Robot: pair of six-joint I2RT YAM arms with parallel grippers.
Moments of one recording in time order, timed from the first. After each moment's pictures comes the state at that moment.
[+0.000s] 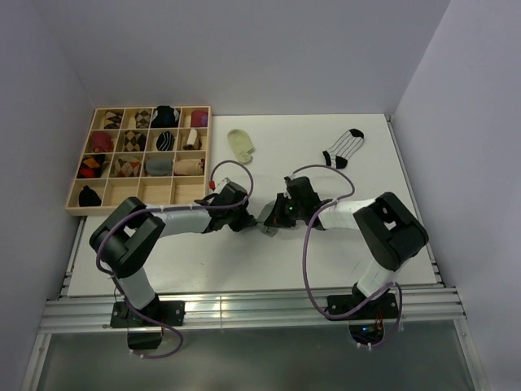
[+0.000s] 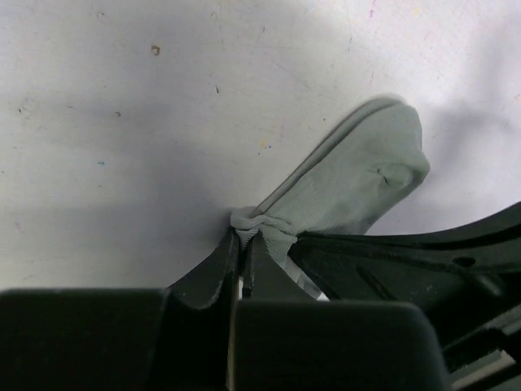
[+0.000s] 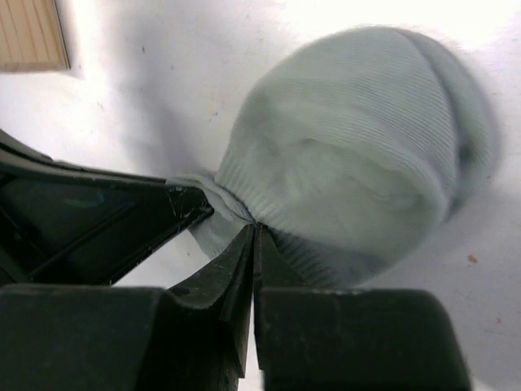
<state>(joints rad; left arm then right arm) -0.76 1.73 0.86 -0.01 -0.05 -1.22 0.55 1.68 0.70 0.17 -0.33 0.78</state>
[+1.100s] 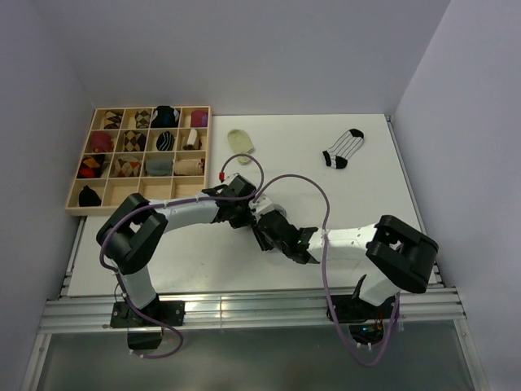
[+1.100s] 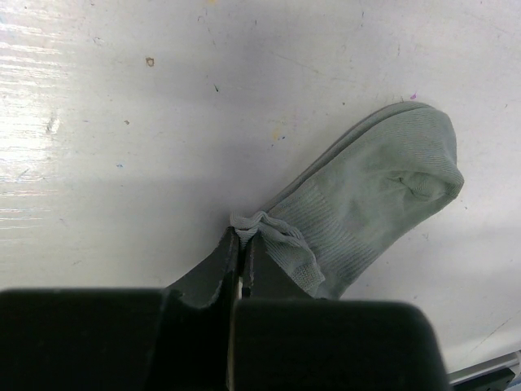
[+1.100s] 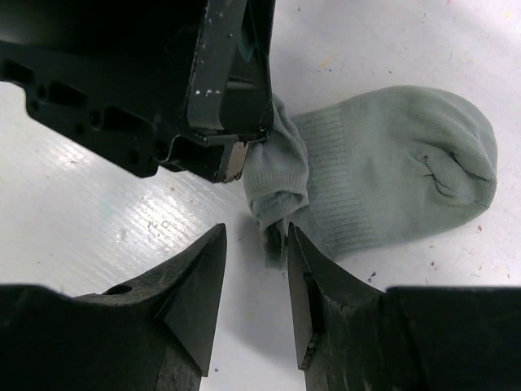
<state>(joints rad) -0.78 1.78 1.04 -0.30 -0.10 -1.01 1.01 1.51 0.62 0.18 0.30 0.26</state>
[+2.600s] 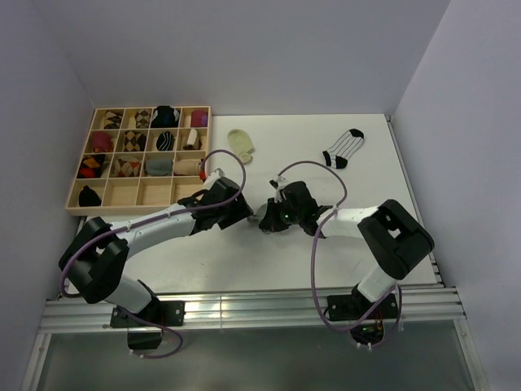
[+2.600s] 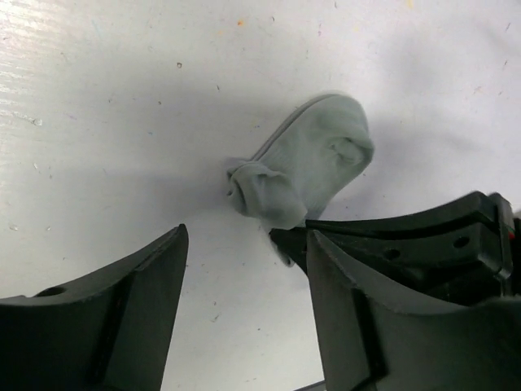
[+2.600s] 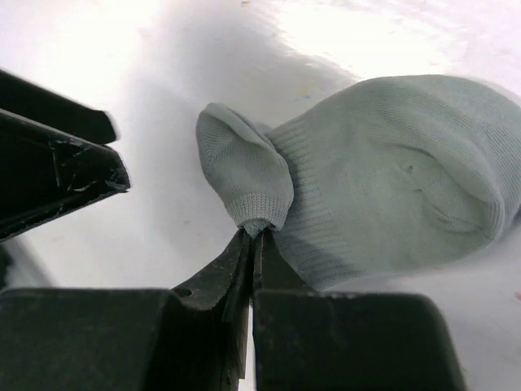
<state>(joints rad) -0.77 1.50 0.89 -0.24 -0.18 -1.11 0.65 1.60 0.65 0.25 -0.28 0.44</state>
